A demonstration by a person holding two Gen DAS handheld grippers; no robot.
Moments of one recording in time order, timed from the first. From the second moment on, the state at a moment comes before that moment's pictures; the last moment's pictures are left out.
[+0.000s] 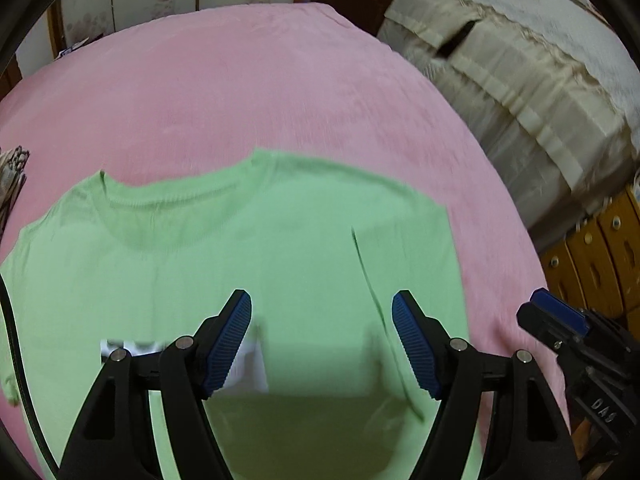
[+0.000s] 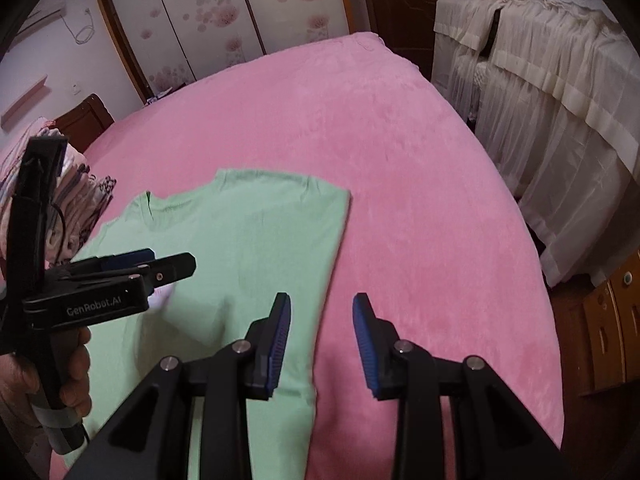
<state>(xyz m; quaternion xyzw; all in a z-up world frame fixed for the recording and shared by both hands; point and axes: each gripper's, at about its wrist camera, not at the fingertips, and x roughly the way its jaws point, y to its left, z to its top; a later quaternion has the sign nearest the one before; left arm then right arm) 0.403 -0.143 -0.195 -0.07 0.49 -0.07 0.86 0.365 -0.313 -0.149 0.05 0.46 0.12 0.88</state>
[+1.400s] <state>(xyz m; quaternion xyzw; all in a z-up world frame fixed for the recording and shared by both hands) 0.428 -0.153 -0.196 -0.02 0.47 0.00 0.88 0.423 -0.314 -0.150 0.07 0.48 0.07 0.87</state>
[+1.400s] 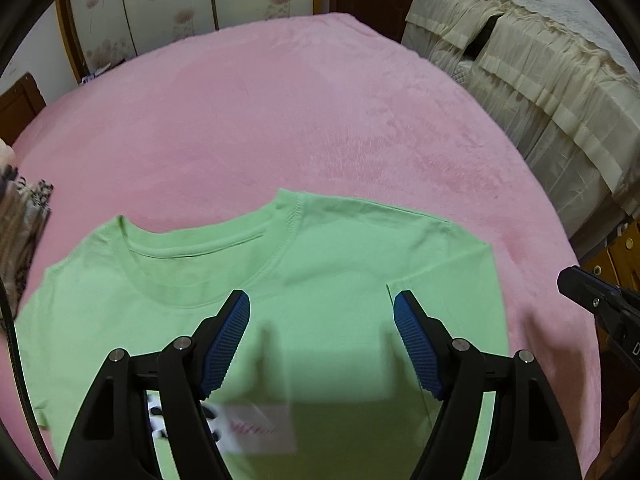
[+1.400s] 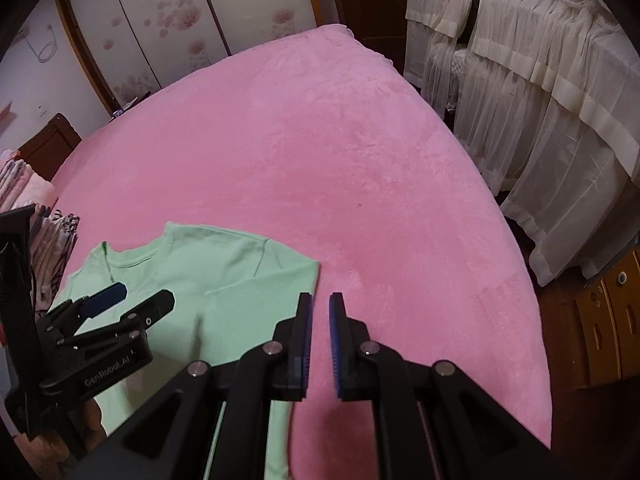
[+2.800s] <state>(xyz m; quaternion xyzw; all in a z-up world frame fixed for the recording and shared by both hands) 0.179 -0.027 -0.043 -0.04 0.40 -0.01 0.92 0.235 -0.181 -0.020 0.06 0.41 0.17 0.90</state>
